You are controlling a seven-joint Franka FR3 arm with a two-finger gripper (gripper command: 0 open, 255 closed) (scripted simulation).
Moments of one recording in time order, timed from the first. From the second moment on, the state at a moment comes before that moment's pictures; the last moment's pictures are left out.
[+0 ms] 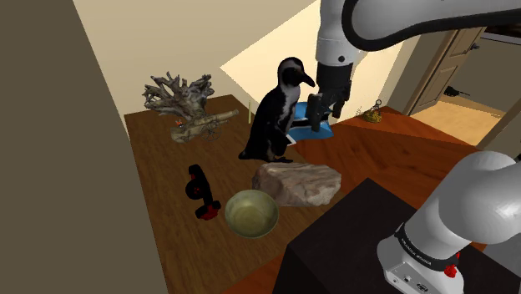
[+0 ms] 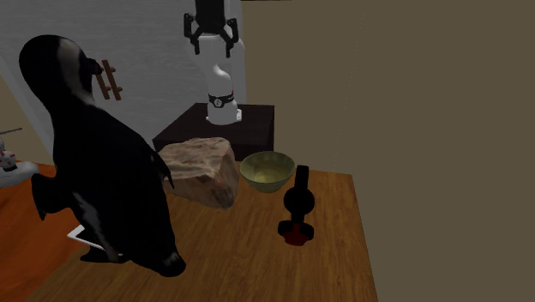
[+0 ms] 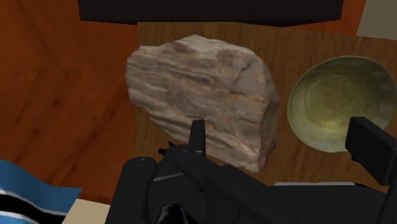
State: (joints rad) arm 0.05 -0.59 0.22 -2.40 0.05 1.71 0.19
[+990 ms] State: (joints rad) arm 0.07 -0.07 0.43 -2.18 -0.01 2.04 0.52
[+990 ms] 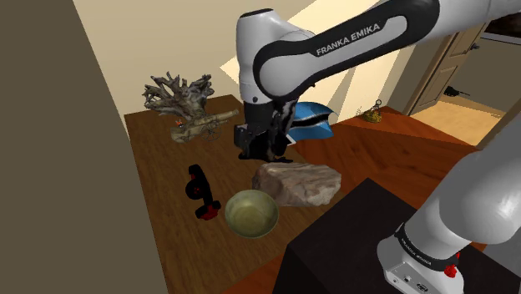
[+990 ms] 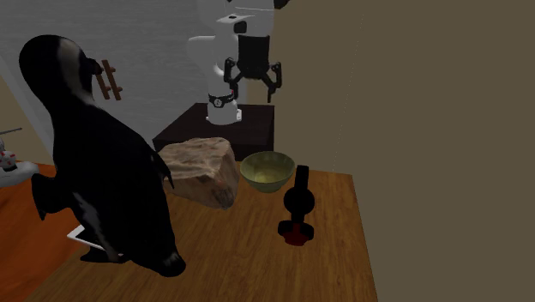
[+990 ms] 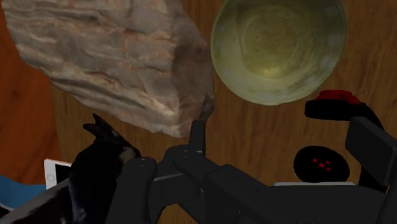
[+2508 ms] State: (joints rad) arm 0.27 0.64 0.39 -1.59 -0.30 2.14 0.86
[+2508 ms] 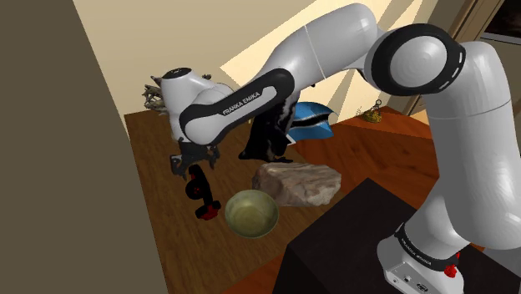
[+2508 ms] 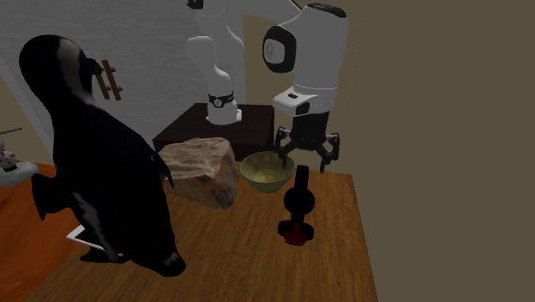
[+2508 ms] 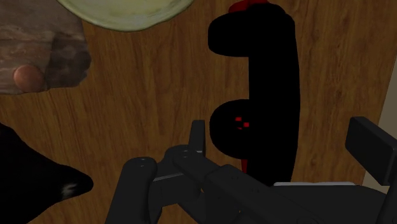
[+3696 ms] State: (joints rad) arm 0.27 0.65 0.39 -1.59 -0.31 2.15 0.86
